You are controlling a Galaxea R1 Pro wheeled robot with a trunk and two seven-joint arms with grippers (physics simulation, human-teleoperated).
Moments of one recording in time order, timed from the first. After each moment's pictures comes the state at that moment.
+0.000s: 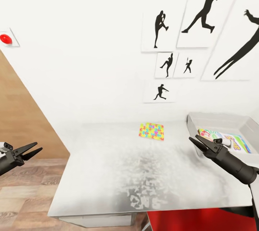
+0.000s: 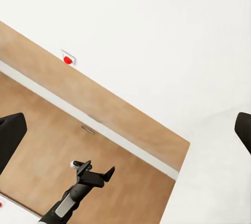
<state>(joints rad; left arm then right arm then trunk) -0.48 0.51 0.58 -0.91 0.36 0.88 -1.45 -0.31 -0.16 -0.50 -1.58 -0.73 1.00 1.06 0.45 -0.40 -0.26</state>
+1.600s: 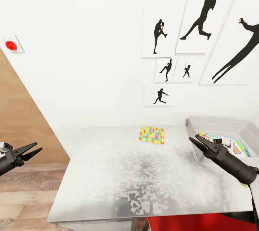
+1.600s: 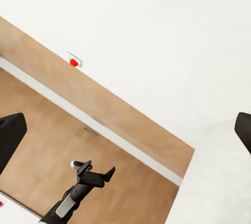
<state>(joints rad) -0.48 0.51 0.58 -0.91 0.36 0.88 -1.45 -0.31 -0.16 -0.50 -1.58 -0.73 1.00 1.06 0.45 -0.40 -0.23</state>
